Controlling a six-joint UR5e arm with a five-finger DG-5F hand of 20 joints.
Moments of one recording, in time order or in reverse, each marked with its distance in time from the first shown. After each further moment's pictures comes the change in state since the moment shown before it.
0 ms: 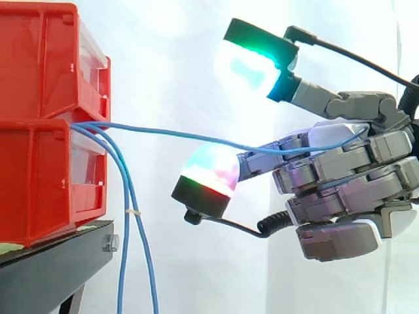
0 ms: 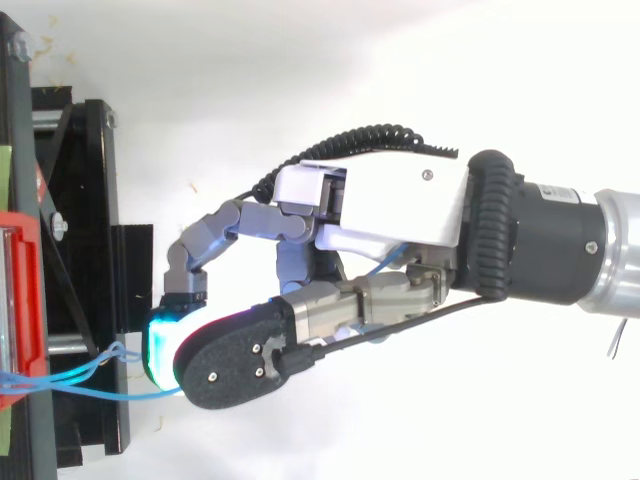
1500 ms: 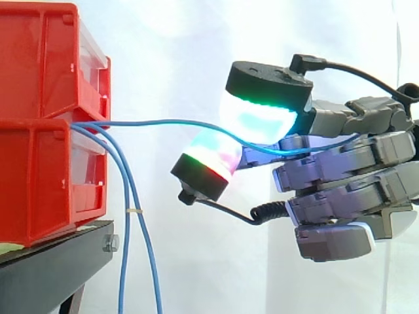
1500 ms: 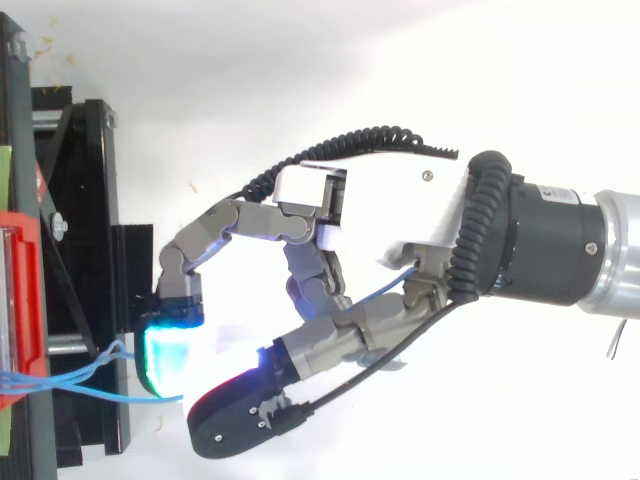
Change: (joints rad) arm 0.001 0.000 -0.001 0.000 0.002 0.000
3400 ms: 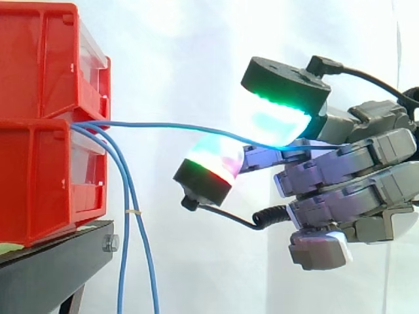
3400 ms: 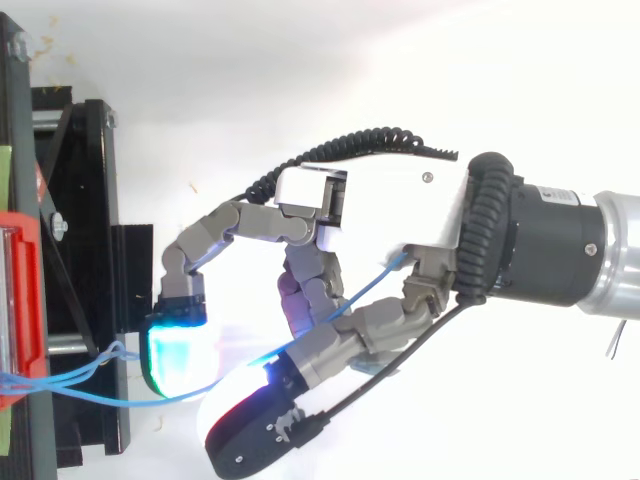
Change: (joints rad) arm 0.001 0.000 -0.001 -0.002 0.000 0.000
